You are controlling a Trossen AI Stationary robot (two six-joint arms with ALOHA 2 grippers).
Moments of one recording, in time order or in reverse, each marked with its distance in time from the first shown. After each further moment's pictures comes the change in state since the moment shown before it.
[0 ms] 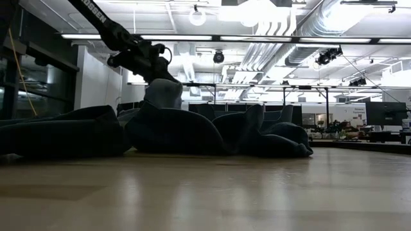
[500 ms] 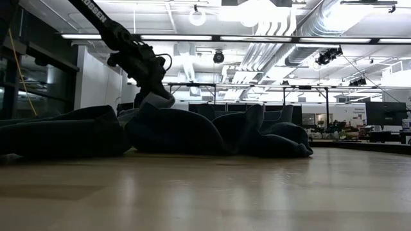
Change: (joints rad) left arm -0.001 0.000 0.000 -0.152 -0.262 0.096; right arm 0.000 0.000 0.000 -0.009 -0.028 0.001
